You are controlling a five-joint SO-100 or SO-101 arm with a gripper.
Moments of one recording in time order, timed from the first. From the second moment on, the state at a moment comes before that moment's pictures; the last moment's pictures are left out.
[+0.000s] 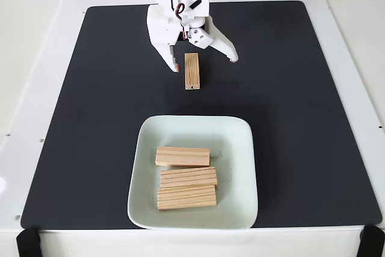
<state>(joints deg) -6.4 77.8 89.3 77.3 -89.9</state>
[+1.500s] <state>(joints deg) -8.1 83.2 99.8 72.3 -92.4</state>
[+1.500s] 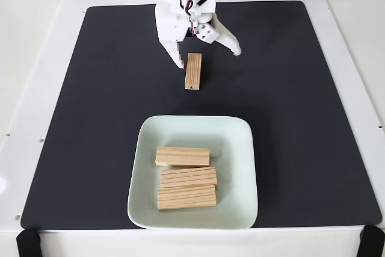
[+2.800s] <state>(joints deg) -5.0 83.2 99.9 72.2 -92.4</state>
